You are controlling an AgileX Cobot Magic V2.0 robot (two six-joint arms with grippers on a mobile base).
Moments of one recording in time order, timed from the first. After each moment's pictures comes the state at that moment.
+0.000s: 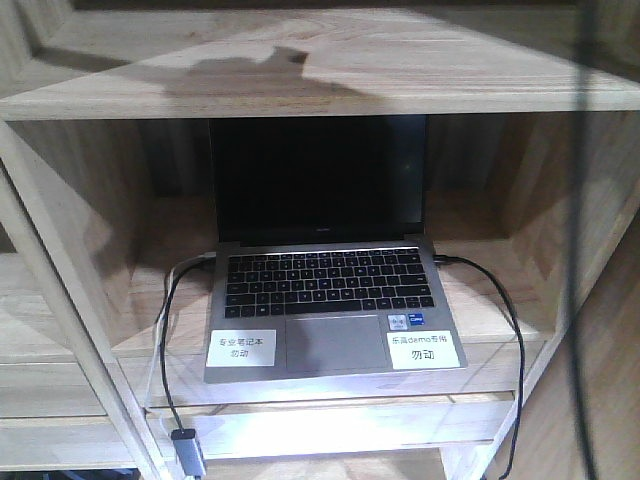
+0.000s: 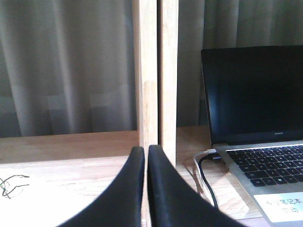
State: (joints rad) left arm -0.03 -0.02 0.03 -0.03 0.06 0.04; right arm 0.28 1.62 -1.88 1.24 0.98 -1.08
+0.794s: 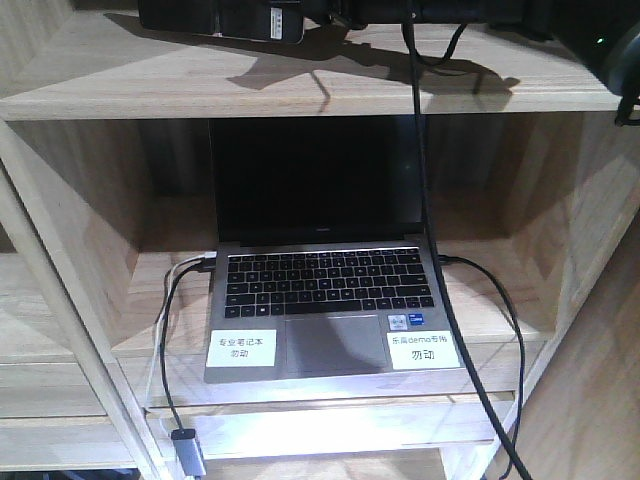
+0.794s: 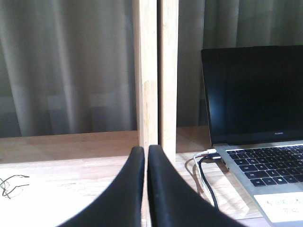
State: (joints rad) left arm -0.03 -0.02 0.03 -0.03 0.06 0.04; right arm 0.28 1.98 -2.05 1.27 0.94 -1.06
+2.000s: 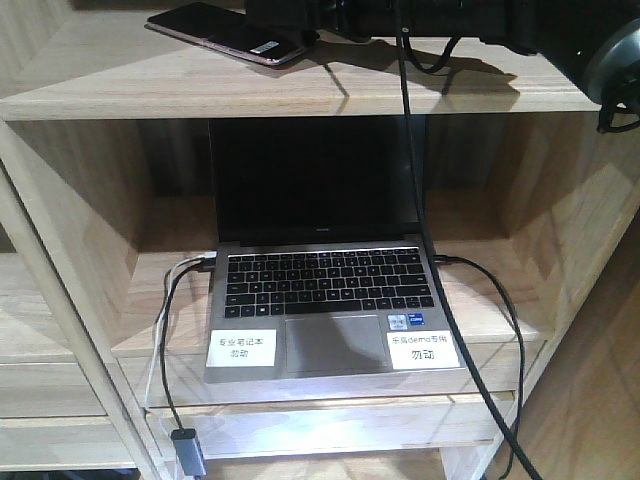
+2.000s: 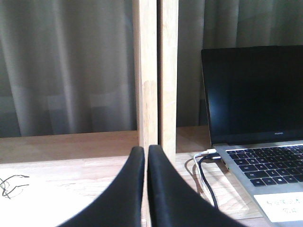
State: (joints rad) left arm -0.03 -0.02 0.03 -0.03 0.06 0.04; right arm 0.28 2.01 -2.05 1.16 0.82 -1.03
